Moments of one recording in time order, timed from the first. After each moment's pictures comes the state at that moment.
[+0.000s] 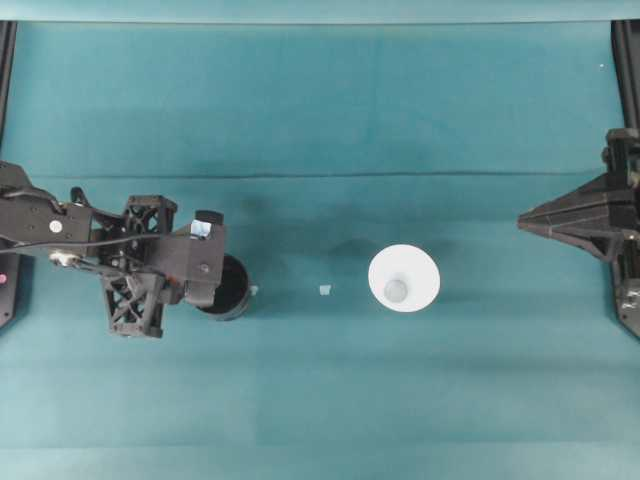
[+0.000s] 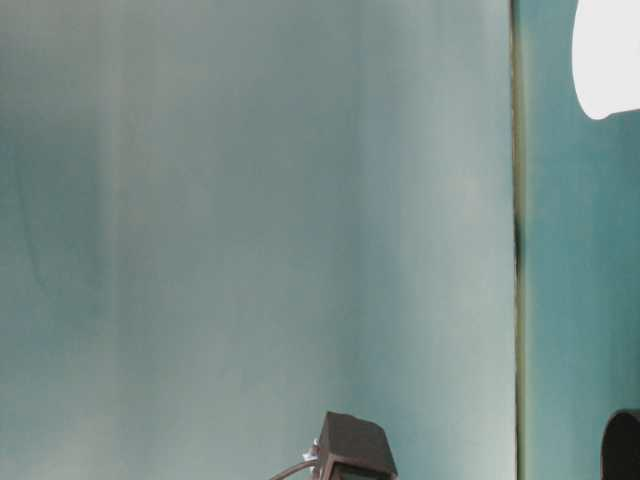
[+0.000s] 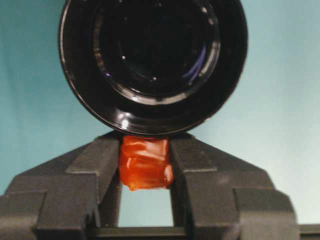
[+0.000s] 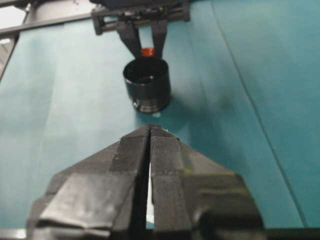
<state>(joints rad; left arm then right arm) -0.01 -0.14 0.83 0.02 0.53 0.07 -0.04 -1.03 1.15 0.04 0.10 0.13</state>
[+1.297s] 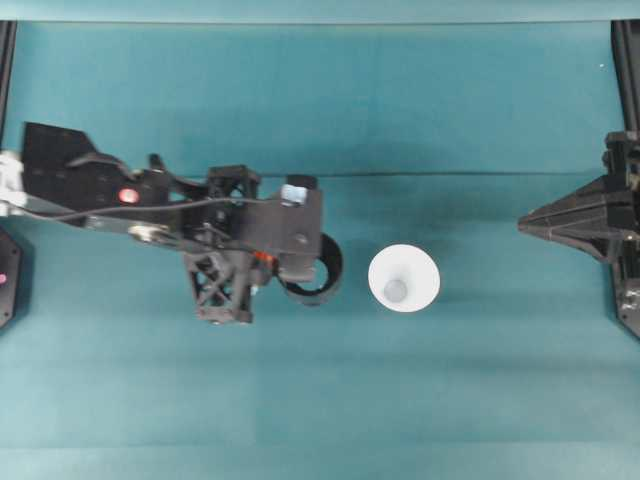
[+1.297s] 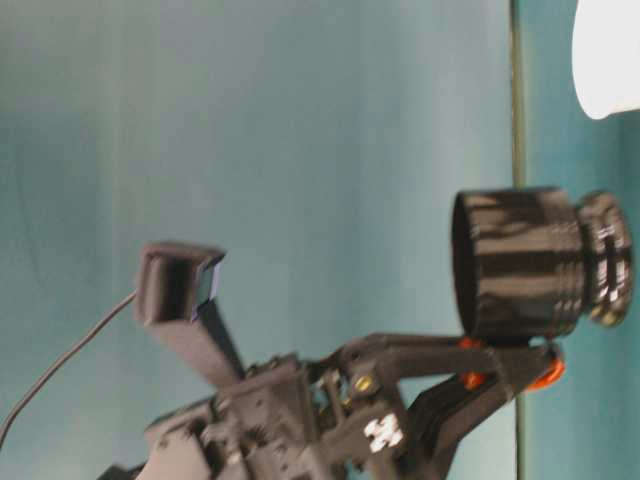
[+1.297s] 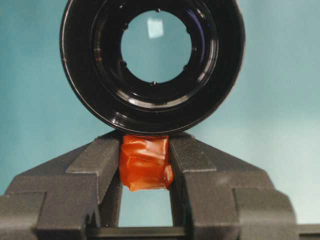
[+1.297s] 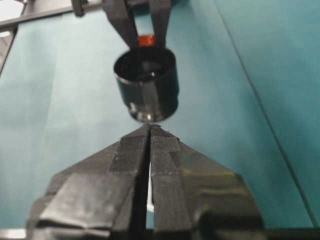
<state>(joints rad) 0.00 0.02 0.39 0.02 0.71 0.06 -0.04 -1.04 1.15 0.04 0.13 0.15</state>
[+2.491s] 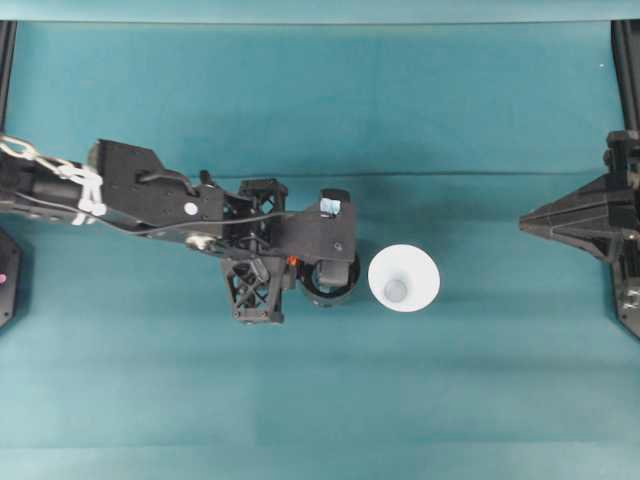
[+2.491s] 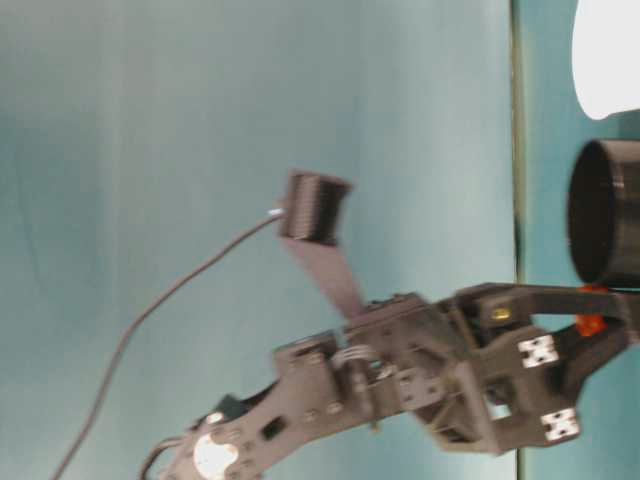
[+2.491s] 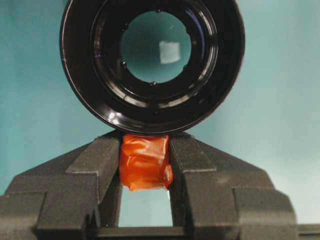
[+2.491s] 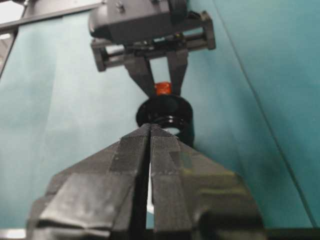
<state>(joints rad) 0.03 0.20 0.36 0.02 0.62 0.06 -0.04 -1.04 1.15 0.04 0.13 0.15</state>
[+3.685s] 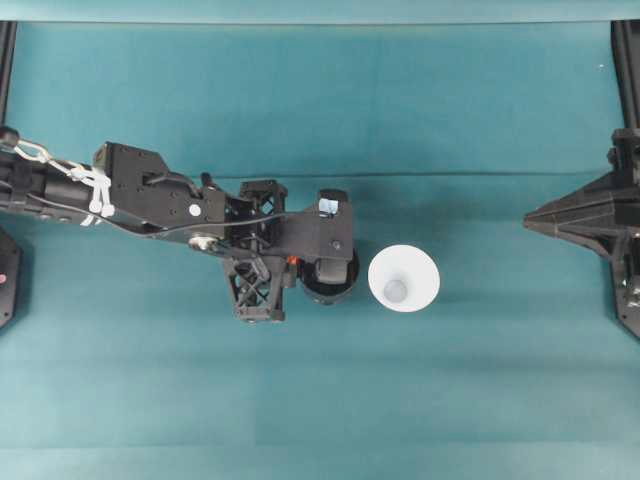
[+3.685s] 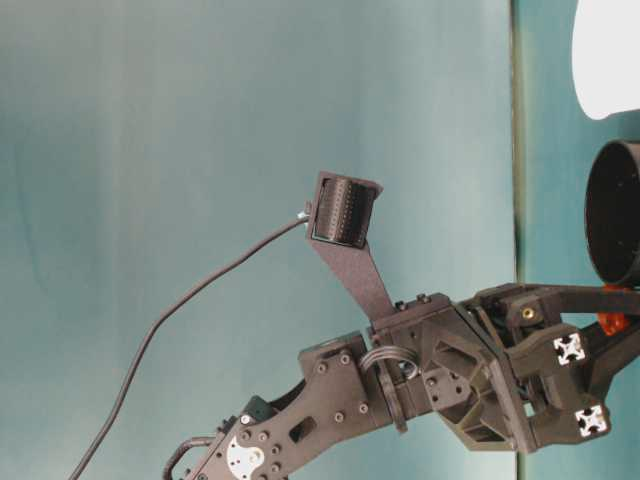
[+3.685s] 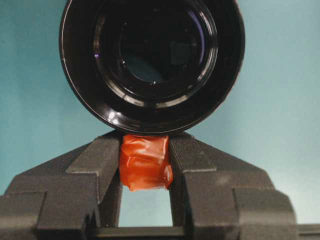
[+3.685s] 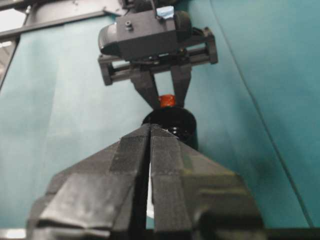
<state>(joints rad) 0.04 0.20 0.39 0.02 0.57 0.06 -0.04 -1.06 1.15 0.04 0.13 0.15</state>
